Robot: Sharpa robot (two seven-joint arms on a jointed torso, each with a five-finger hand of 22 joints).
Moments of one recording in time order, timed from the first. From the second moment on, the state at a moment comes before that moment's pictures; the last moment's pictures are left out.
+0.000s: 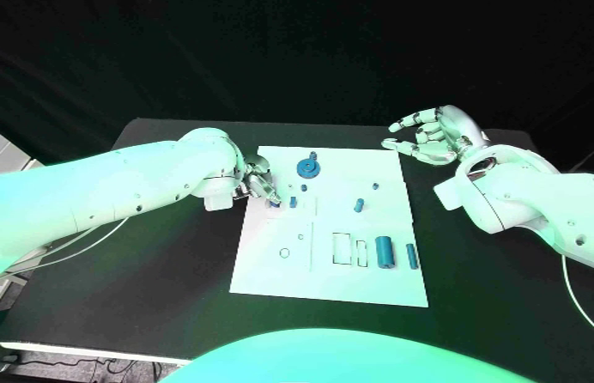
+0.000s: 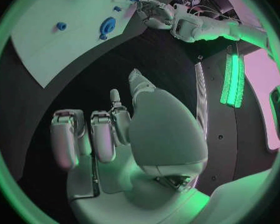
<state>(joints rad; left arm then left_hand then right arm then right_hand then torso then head) 1.20 -0.74 -0.06 1.36 -1.03 0.22 -0.50 1.06 -0.20 0.72 0.13 0.57 1.01 0.05 0.57 0.80 1.39 -0.04 1.28 1.15 1.47 -0.08 1.56 1.31 0.05 1.46 0.04 1.51 1.31 1.26 -0.85 -0.14 1.55 -0.78 -0.62 0.02 1.40 -0.18 0.16 0.28 0.06 0.91 0.15 0.21 0.36 1.43 0.07 1.39 1.31 1.47 0.00 1.53 1.31 0.01 1.47 0.11 1.50 1.31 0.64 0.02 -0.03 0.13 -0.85</state>
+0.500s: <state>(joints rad) 1.20 -0.74 -0.06 1.35 -1.05 0.22 -0.50 1.06 -0.20 0.71 0.13 0.57 1.01 0.05 0.57 0.80 1.39 -0.04 1.28 1.16 1.47 -0.08 1.56 1.31 0.05 1.46 0.04 1.51 1.31 1.26 -0.85 -0.14 1.55 -0.78 -0.62 0.02 1.40 -0.18 0.16 0.28 0.06 0.91 0.15 0.21 0.36 1.43 0.07 1.39 1.31 1.47 0.00 1.53 1.31 0.01 1.47 0.11 1.50 1.31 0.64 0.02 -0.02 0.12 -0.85</state>
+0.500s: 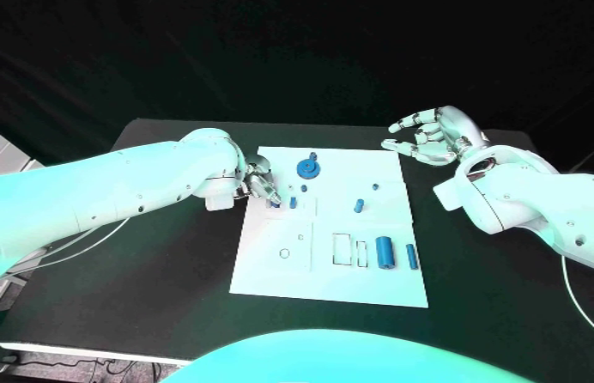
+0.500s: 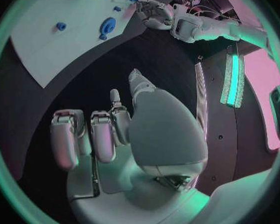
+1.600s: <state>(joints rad) 1.20 -0.70 -0.06 1.33 -1.09 0.24 -0.51 1.04 -0.19 0.70 0.12 0.57 1.02 0.05 0.57 0.80 1.40 -0.03 1.27 1.14 1.47 -0.08 1.56 1.31 0.05 1.45 0.03 1.50 1.31 1.26 -0.86 -0.14 1.56 -0.78 -0.62 0.02 1.40 -0.18 0.16 0.28 0.06 0.90 0.15 0.22 0.36 1.43 0.07 1.39 1.31 1.47 0.00 1.52 1.31 0.01 1.47 0.11 1.49 1.31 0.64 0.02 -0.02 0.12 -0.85</state>
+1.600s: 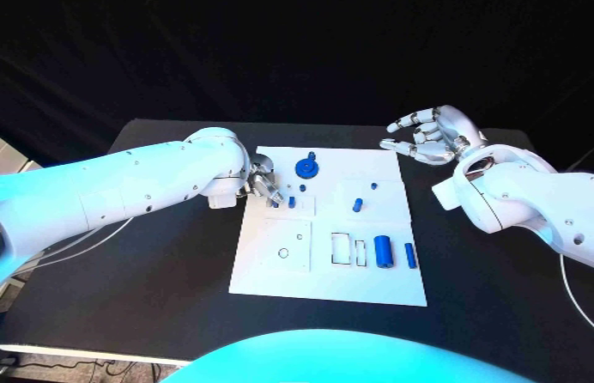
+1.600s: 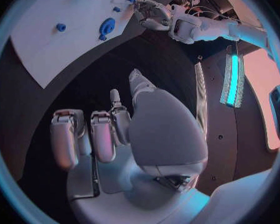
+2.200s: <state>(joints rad) 1.20 -0.70 -0.06 1.32 -1.12 0.20 -0.51 0.99 -0.23 0.53 0.15 0.54 0.99 0.04 0.55 0.76 1.35 -0.03 1.23 1.08 1.47 -0.08 1.56 1.31 0.05 1.43 0.04 1.47 1.31 1.26 -0.86 -0.14 1.56 -0.78 -0.62 0.02 1.40 -0.18 0.16 0.28 0.06 0.90 0.15 0.22 0.36 1.42 0.07 1.39 1.31 1.47 0.00 1.52 1.31 0.01 1.47 0.11 1.49 1.31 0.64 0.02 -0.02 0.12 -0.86</state>
